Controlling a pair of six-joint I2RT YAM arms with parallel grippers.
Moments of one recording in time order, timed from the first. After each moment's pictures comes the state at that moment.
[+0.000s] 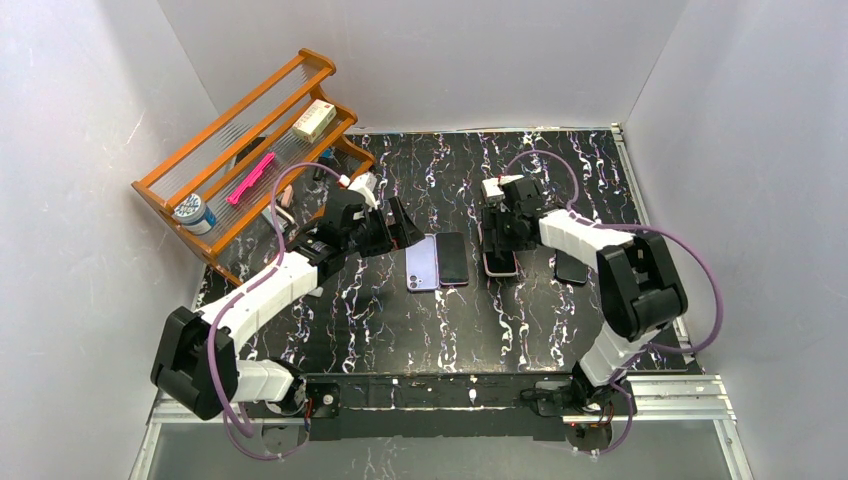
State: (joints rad) left arm -0.54 1.29 0.87 -0.17 0.17 -0.69; right arm 0.41 1.72 1.06 -0.37 -0.03 0.29
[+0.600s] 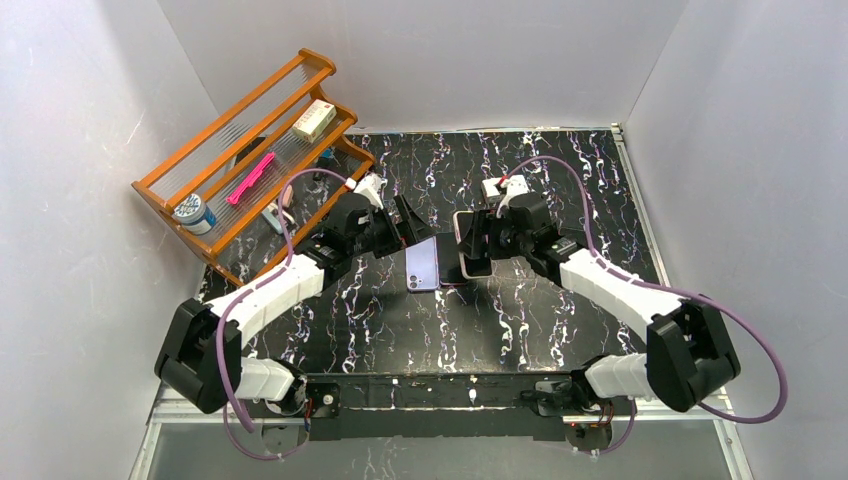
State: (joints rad) left arm -0.57 1.32 0.83 0.00 0.23 -0.83; right arm 0.53 1.33 0.82 -0.14 -0.15 0.44
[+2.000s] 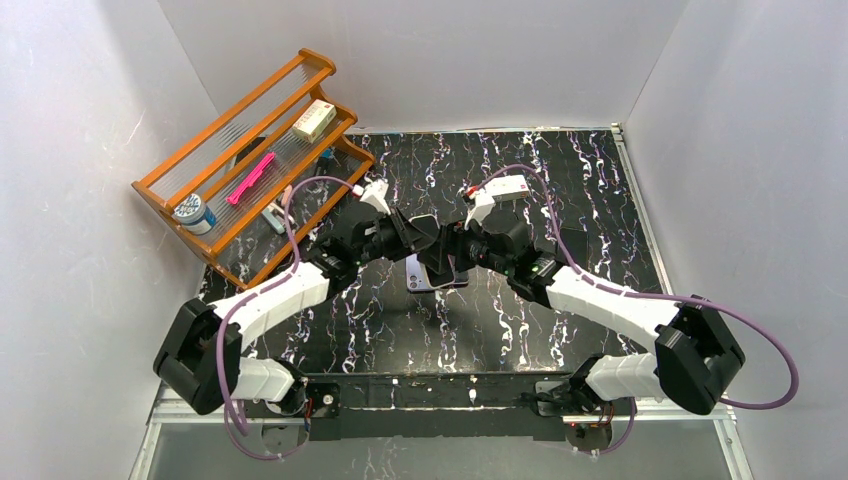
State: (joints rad) left arm -0.63 1.33 0.78 0.14 0.19 -0.93; right arm 0.81 1.28 0.78 0.10 -0.11 0.53
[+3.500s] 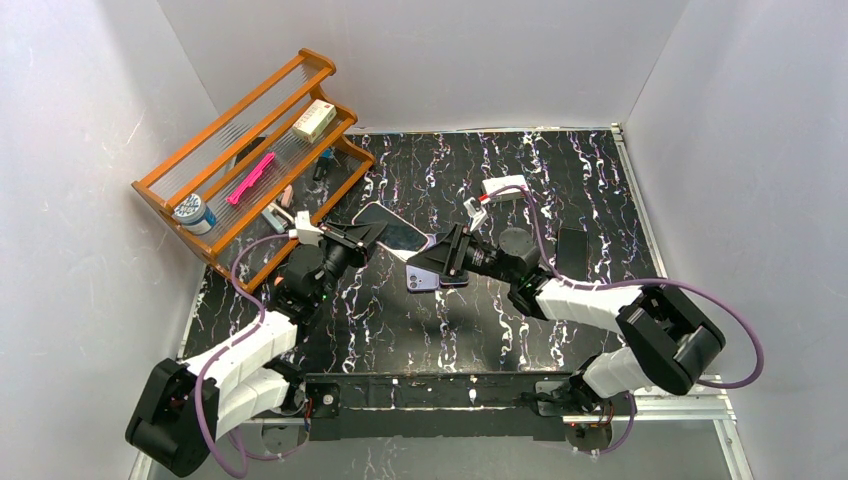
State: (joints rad) left arm -0.49 0.99 0.36 0.58 -0.02 -1.47; right arm 0.77 1.40 0.56 0.84 -0.47 1.10
